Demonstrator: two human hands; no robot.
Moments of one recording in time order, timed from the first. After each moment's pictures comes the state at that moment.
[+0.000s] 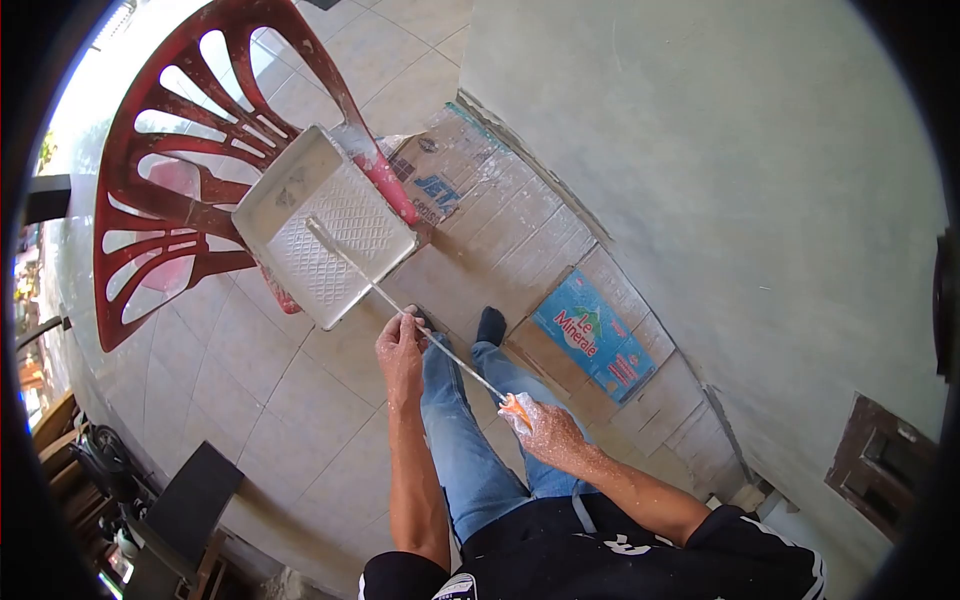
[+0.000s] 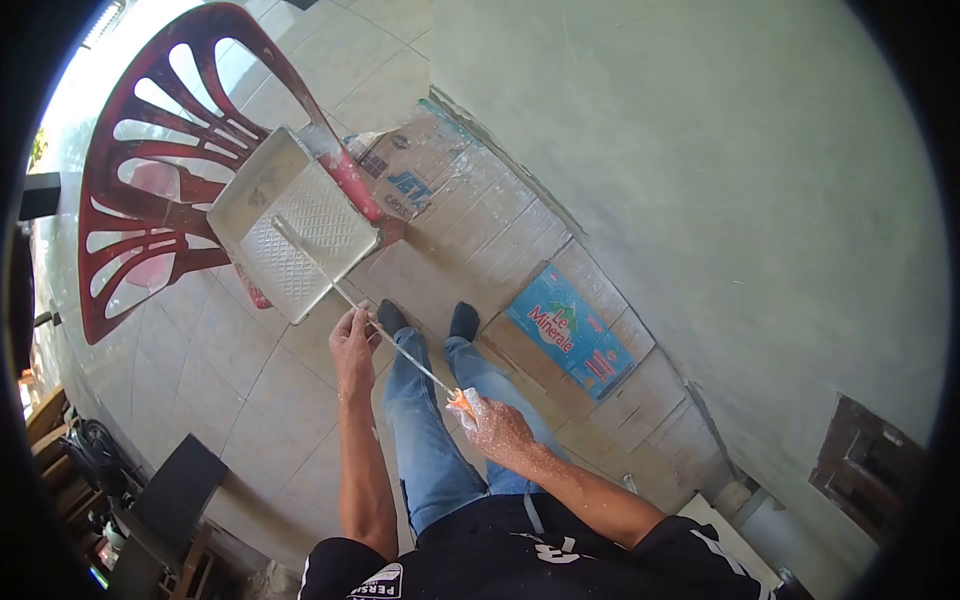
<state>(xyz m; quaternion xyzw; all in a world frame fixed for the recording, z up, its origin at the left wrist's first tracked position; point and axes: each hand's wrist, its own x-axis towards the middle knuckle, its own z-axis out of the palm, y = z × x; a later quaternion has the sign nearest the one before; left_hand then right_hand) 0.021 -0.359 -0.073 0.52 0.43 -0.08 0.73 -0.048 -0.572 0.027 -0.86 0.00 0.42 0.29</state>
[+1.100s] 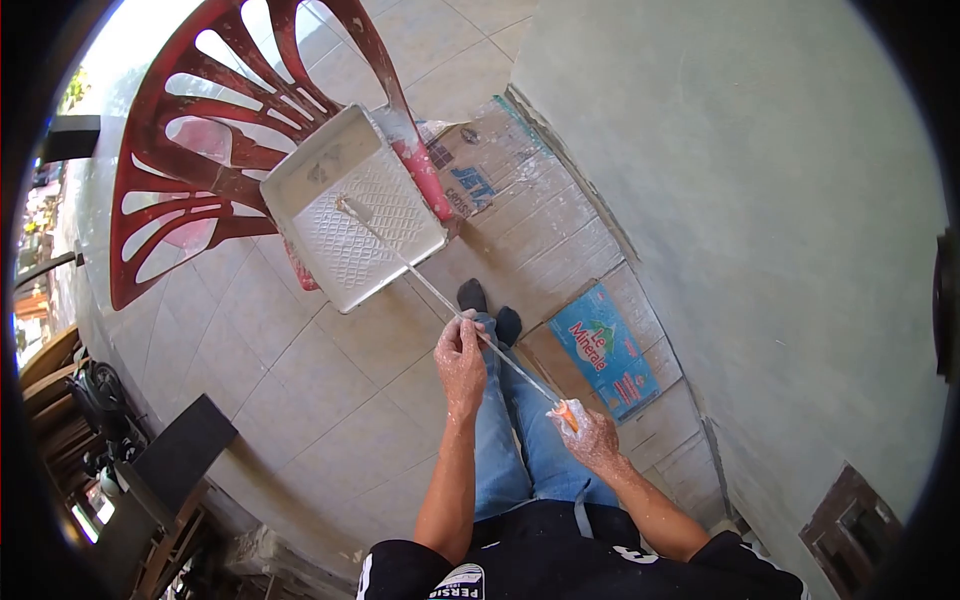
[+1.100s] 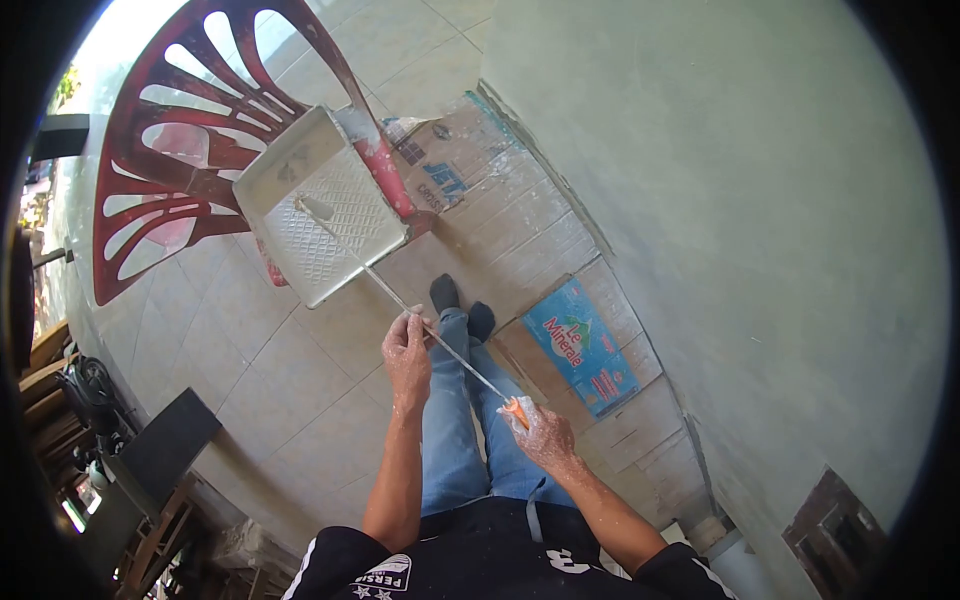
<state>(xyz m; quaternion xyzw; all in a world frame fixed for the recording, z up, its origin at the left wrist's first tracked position) 0.031 -0.426 -0.056 0.54 0.43 -0.04 0.72 -0.046 -0.644 -0.003 -0.91 -0.03 0.33 0.26</state>
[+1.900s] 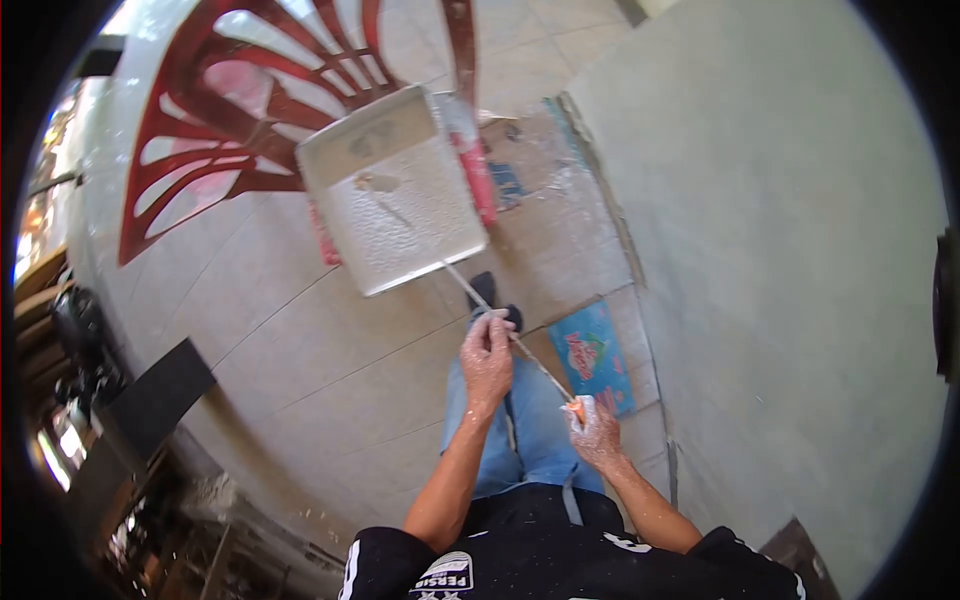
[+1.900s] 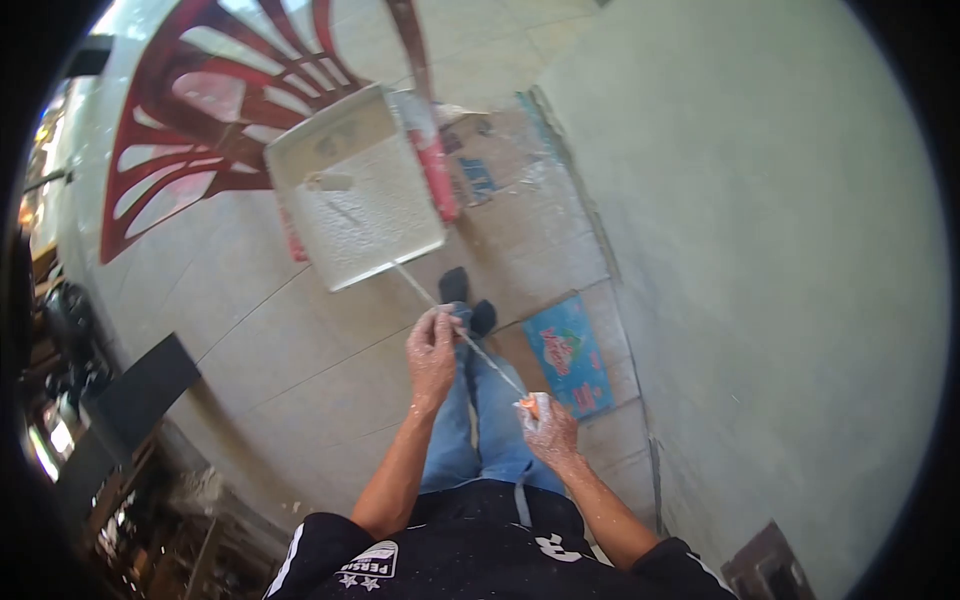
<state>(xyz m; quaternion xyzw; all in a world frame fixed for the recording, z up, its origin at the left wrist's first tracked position) 0.057 -0.396 -0.031 0.53 0.44 -0.03 0.72 0.004 -0.612 0.011 -0.93 -0.06 0.29 0.23</state>
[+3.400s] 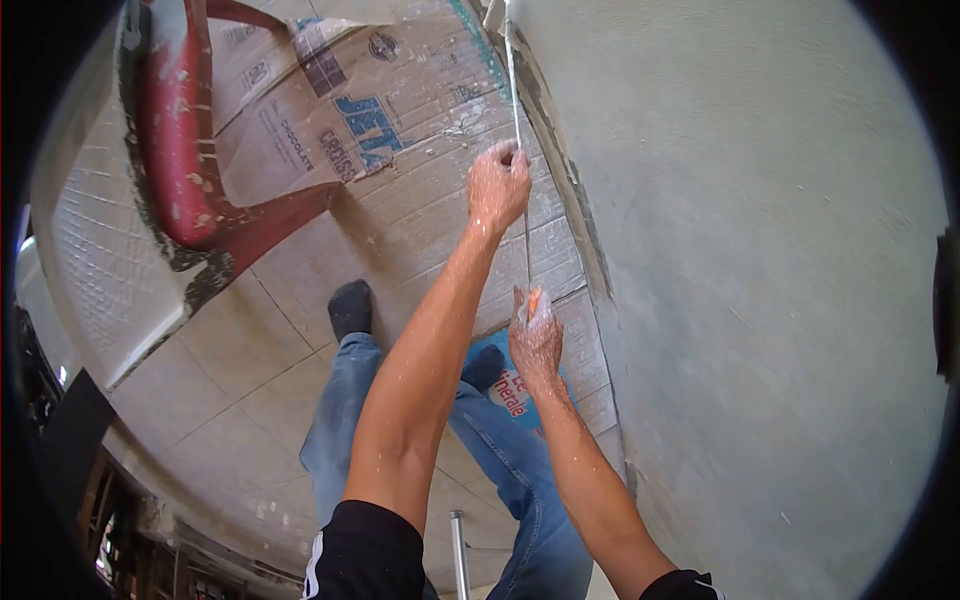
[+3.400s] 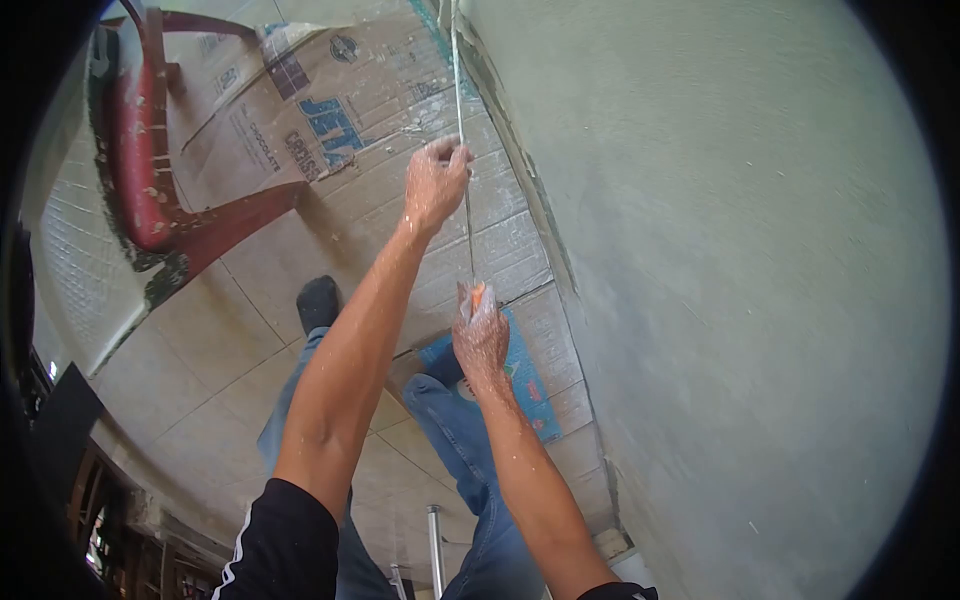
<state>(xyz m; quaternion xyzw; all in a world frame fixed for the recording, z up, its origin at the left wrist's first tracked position) 0.291 -0.610 -0.473 0.71 0.30 -0.04 0.64 0.147 -0.725 -0.403 -0.93 0.15 0.26 0.23</state>
